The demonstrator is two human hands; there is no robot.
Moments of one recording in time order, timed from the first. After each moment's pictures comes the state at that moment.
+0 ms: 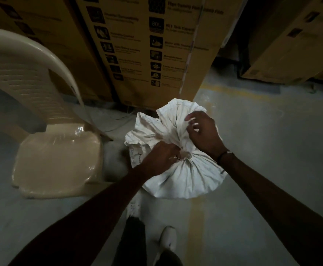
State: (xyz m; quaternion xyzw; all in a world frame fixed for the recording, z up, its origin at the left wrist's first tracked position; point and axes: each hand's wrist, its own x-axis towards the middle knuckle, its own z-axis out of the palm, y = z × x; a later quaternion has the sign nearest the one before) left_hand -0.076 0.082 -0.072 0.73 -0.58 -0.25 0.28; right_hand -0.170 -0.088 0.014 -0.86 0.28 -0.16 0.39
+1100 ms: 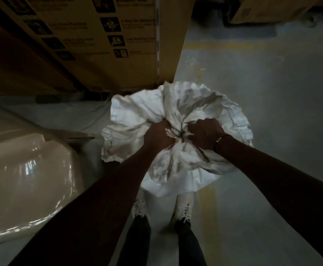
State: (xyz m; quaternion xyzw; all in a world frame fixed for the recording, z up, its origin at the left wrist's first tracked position) left_hand -0.056 -0.021 -0.199 0.80 -0.38 -0.42 0.17; right_hand -0.196 -0.131 -0.128 -0.91 0.29 0.30 0.06
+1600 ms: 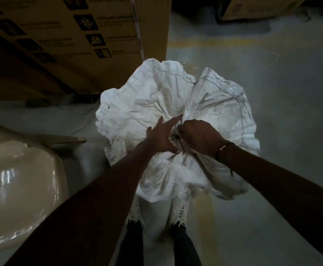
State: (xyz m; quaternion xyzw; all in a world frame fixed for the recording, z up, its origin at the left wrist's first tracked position) left_hand -0.085 -0.060 -0.201 0.73 -0.50 -0.47 0.09; right_hand -0.233 -0.149 -0.145 -0.93 0.25 0.19 0.18
